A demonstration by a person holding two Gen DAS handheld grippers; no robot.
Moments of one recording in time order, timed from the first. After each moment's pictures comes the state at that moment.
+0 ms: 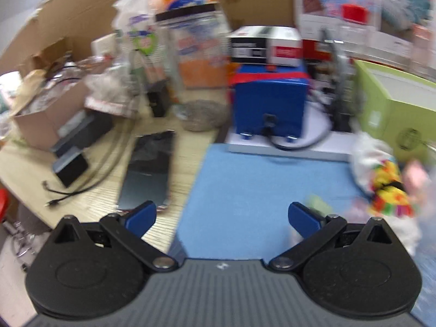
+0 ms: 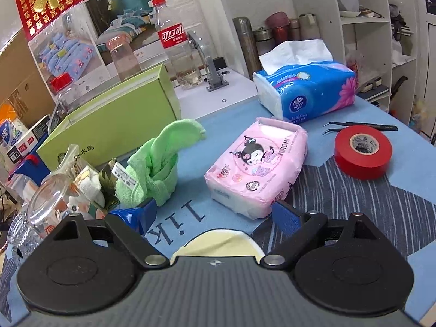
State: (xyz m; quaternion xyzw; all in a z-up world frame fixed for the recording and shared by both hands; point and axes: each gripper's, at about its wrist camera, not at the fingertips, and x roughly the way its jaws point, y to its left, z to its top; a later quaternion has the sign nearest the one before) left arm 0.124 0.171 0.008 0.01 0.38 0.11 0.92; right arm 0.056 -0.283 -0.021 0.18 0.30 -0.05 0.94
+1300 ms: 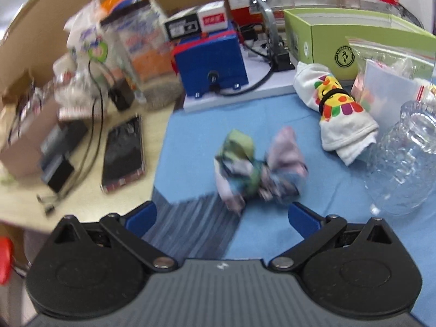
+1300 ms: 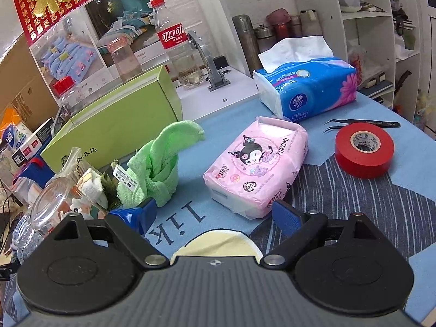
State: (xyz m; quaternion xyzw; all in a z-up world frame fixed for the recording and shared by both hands) left arm 0.075 0.138 -0.012 0.13 0.40 0.05 0.90; right arm 0.055 -0.290 -0.022 0.19 0.30 -0.04 0.93
